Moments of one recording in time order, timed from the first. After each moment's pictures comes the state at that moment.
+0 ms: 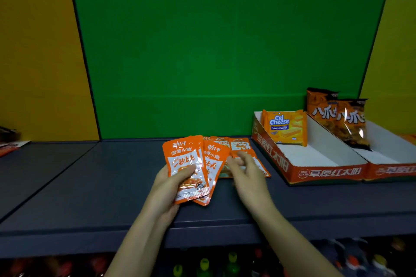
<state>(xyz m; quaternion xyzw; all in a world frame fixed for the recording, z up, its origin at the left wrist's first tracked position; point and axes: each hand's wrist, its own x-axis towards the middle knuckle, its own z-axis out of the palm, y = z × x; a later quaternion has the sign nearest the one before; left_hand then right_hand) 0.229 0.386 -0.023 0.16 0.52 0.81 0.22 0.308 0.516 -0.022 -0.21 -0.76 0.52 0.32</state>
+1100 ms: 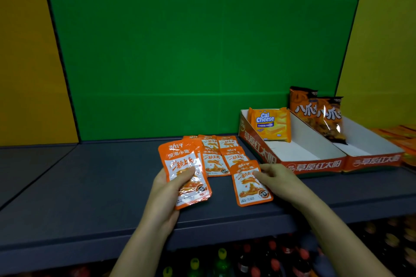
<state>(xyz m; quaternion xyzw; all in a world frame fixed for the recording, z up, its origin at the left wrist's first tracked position) 0.239 0.390 -0.029 0.19 0.51 0.81 0.23 0.357 0.579 -0.012 -0.30 -0.87 0.37 0.14</state>
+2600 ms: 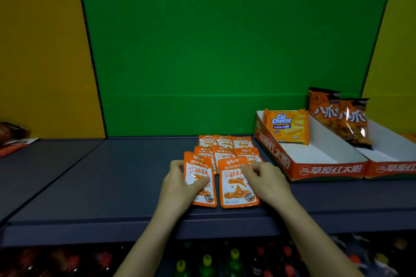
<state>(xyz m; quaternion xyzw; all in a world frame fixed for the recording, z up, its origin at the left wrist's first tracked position) 0.238 0.383 -0.030 0.23 0.80 0.56 0.03 0.324 0.553 -0.030 -0.27 -0.89 0.28 0.24</state>
